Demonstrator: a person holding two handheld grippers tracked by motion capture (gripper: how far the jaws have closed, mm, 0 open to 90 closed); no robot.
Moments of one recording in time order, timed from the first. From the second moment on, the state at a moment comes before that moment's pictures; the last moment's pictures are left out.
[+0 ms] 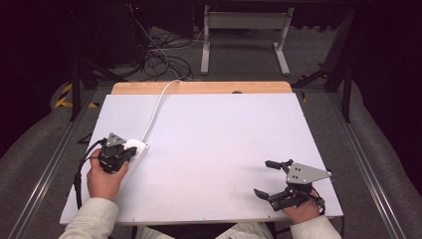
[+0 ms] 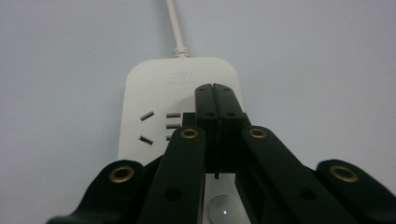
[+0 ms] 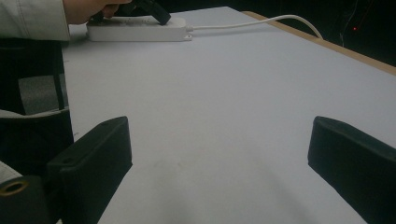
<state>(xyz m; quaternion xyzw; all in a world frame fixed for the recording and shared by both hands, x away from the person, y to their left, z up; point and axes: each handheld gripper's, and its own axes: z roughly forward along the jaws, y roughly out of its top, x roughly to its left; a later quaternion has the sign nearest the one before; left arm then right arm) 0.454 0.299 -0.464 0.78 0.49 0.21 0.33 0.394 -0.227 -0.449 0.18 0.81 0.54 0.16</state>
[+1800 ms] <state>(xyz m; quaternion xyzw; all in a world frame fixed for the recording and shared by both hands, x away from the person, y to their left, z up) 0.411 0.285 -0.409 0.76 0.44 0.23 0.42 0.394 -0.229 -0.448 0.18 0.81 0.54 0.16</state>
